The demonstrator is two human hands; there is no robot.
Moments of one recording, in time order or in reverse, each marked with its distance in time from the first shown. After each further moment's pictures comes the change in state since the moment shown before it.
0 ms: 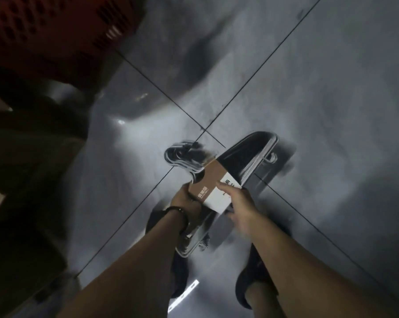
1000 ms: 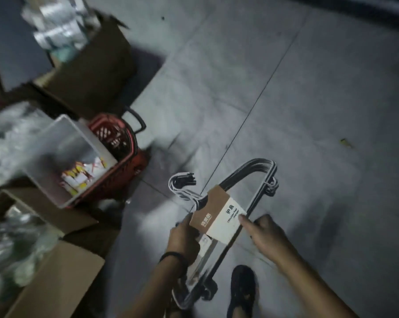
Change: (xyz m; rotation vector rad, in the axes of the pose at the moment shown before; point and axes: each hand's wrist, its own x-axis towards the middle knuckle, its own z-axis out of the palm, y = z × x) left_hand -0.374 0.186 -0.132 0.094 0.274 0.517; right_hand -0.494 -0.196 -0.148 -0.521 0.206 -0.452
